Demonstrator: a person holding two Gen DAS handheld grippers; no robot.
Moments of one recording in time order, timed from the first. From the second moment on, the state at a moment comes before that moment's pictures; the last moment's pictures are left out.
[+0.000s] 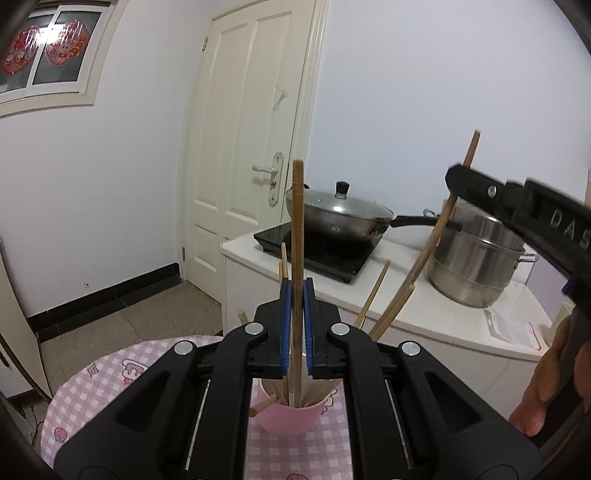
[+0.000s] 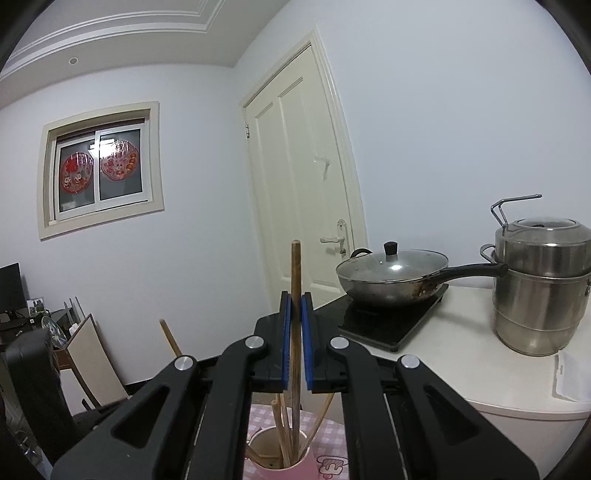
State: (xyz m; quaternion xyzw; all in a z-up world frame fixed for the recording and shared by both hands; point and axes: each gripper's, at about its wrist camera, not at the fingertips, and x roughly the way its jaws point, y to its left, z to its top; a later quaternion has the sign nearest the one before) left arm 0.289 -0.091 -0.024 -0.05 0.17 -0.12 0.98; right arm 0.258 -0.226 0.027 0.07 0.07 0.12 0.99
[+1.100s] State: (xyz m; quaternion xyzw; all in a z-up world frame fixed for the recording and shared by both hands) left arm 0.299 -0.093 -0.051 -0.03 0.25 -0.14 0.96; right arm 0.275 -0.218 -0.051 0.06 0.19 0.11 0.97
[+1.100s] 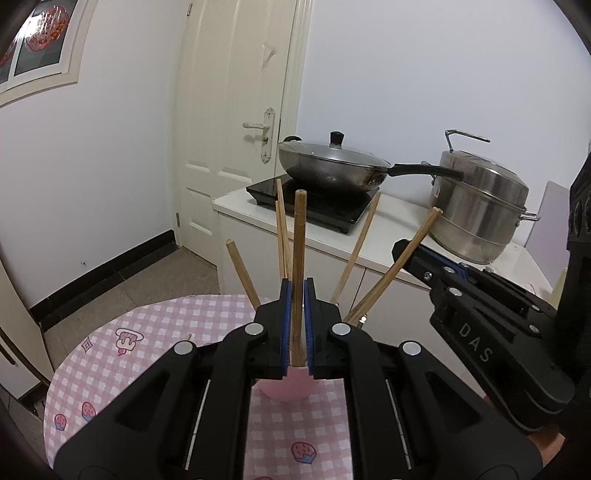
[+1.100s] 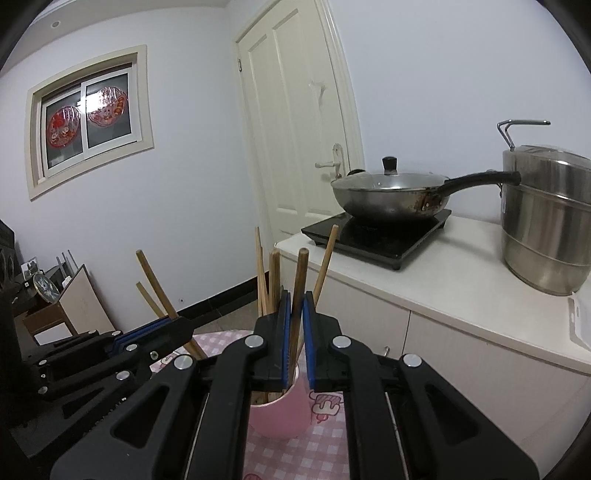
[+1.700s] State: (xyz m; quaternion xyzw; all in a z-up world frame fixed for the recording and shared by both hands) left arm 0.265 -0.088 -0.028 -0.03 0.25 -0.16 0.96; right arm 0.230 -0.214 -0.031 0.06 0.19 0.11 0.97
